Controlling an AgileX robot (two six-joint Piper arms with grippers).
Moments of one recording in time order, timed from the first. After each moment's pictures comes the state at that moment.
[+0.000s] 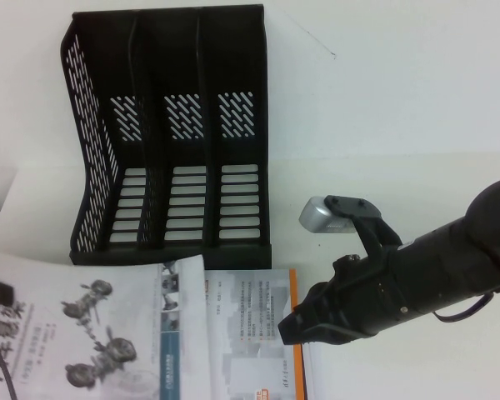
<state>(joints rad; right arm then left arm) 0.57 1.66 -0.97 1.08 0.71 -0.70 0.61 1.74 -1.01 -0.90 1.26 0.63</state>
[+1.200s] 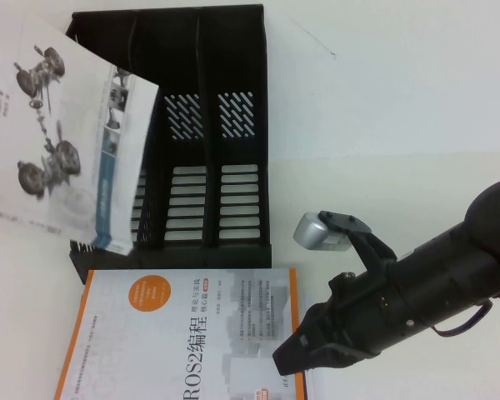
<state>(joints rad) 0.57 1.66 -0.96 1.10 0.86 -0.73 0.36 1.39 -1.72 -0.78 1.30 0.19</state>
